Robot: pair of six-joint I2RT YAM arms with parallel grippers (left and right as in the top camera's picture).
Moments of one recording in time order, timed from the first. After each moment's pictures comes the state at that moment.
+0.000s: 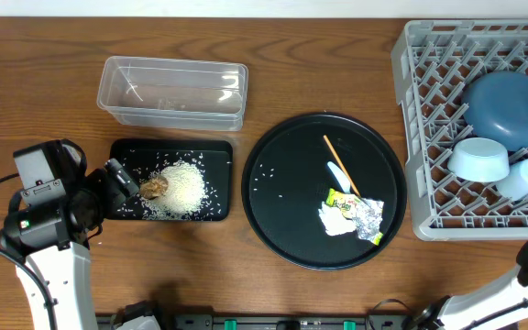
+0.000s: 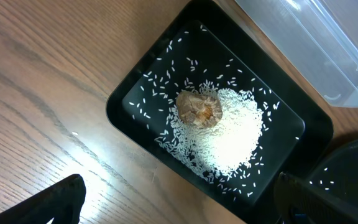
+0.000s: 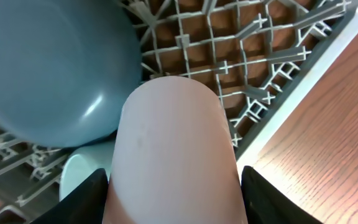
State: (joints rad) left arm 0.35 1.05 1.01 -1.06 0.10 -0.37; right arm -0.72 1.92 2.00 -1.36 0.02 0.26
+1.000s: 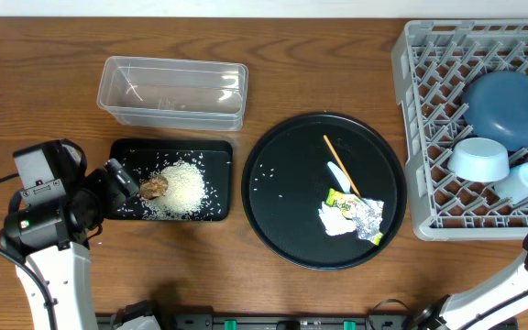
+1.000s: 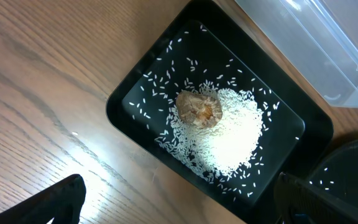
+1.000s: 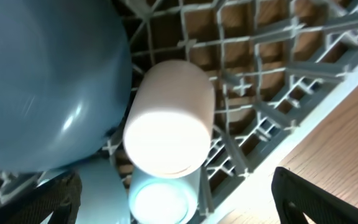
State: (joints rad) left arm 0.35 1.05 1.01 -1.06 0.10 -0.37; right arm -0.72 2.03 1.99 -1.32 0.00 0.21
